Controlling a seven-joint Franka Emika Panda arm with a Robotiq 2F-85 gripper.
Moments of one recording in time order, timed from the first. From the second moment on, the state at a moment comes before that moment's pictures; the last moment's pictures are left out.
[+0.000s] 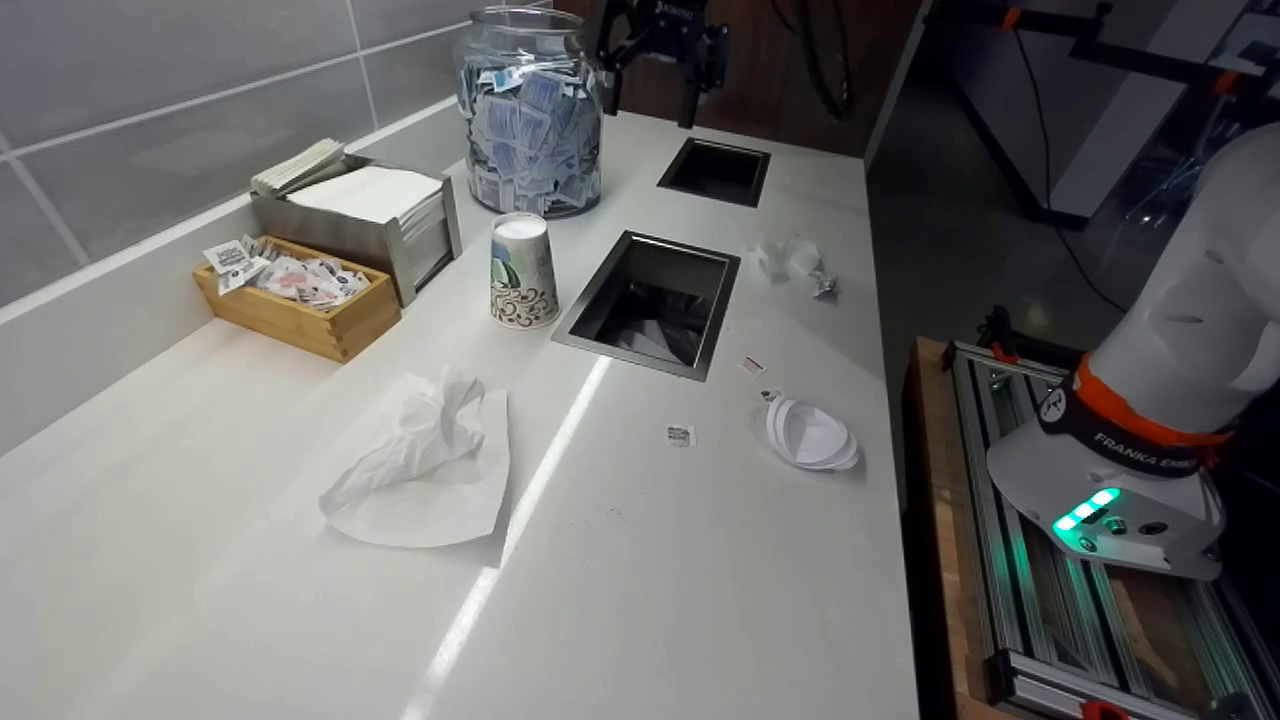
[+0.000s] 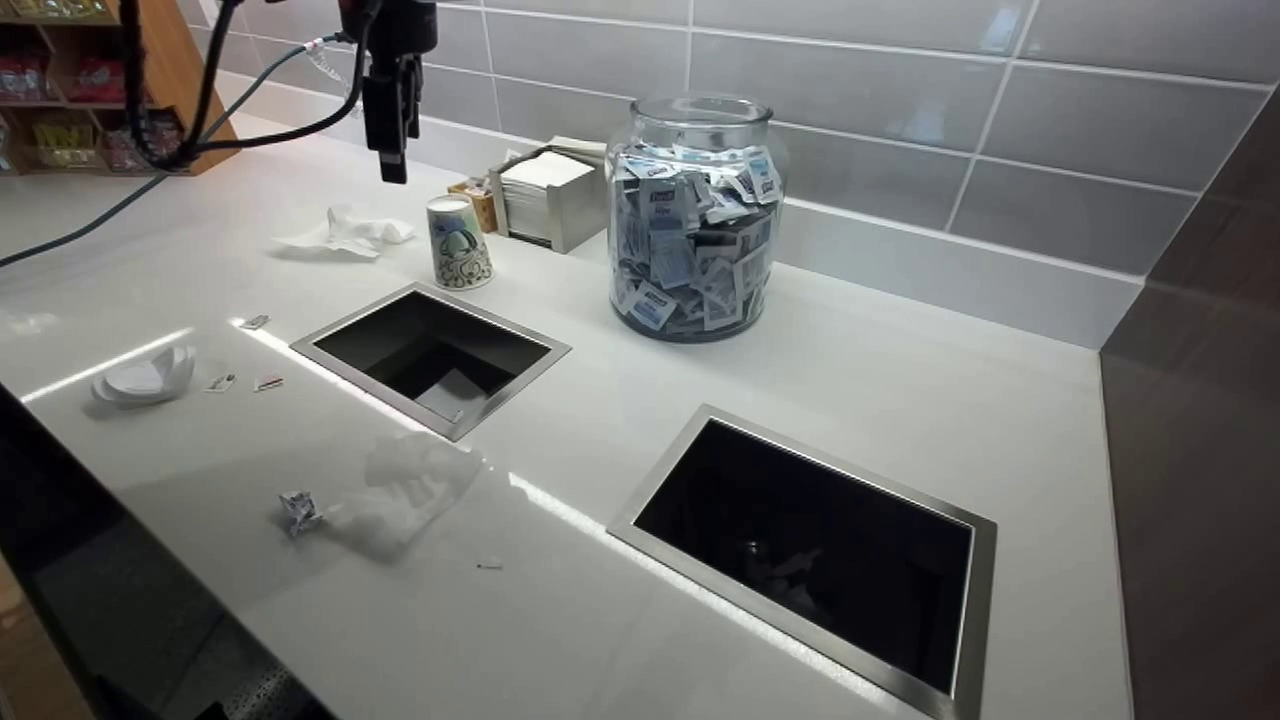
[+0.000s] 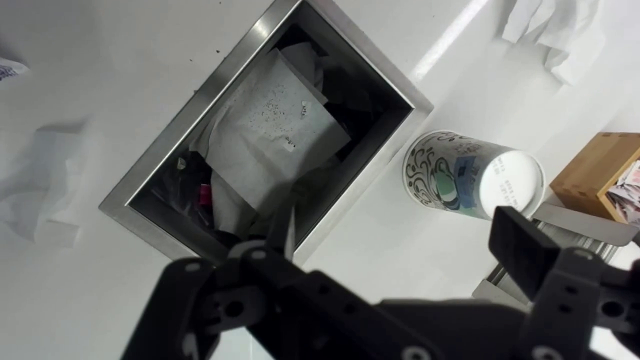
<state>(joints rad) -0.14 0.00 -0.07 -2.02 0.28 1.96 0.44</state>
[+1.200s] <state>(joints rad) -0.15 0.51 -0.10 -1.56 0.53 1.74 0.56</state>
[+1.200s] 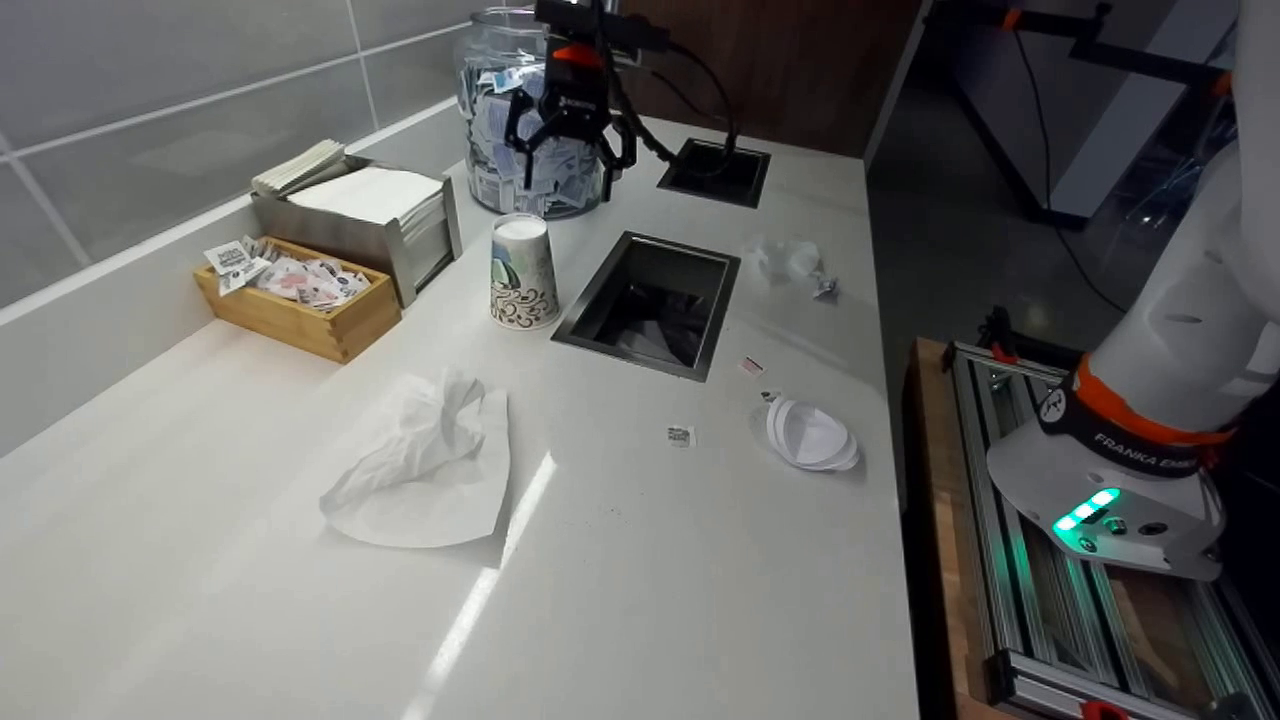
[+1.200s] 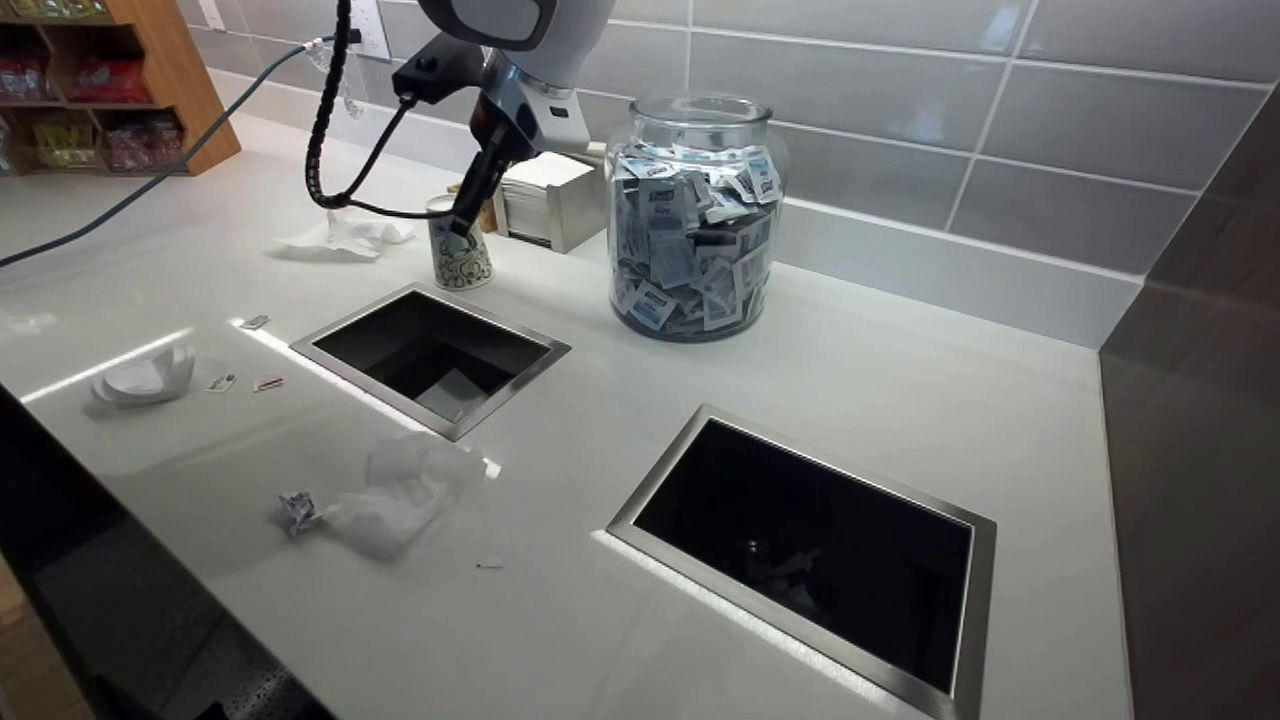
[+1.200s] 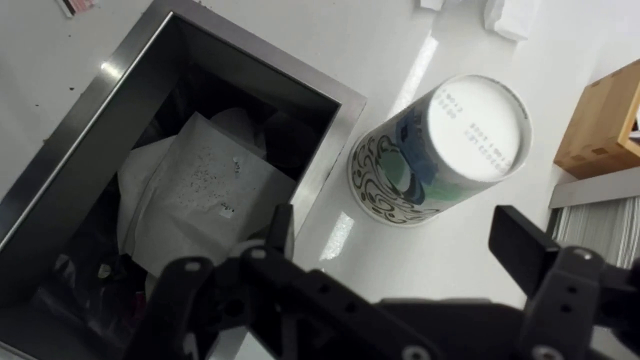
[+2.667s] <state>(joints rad) -0.16 0.80 -0.05 -1.25 0.66 1.54 0.76</state>
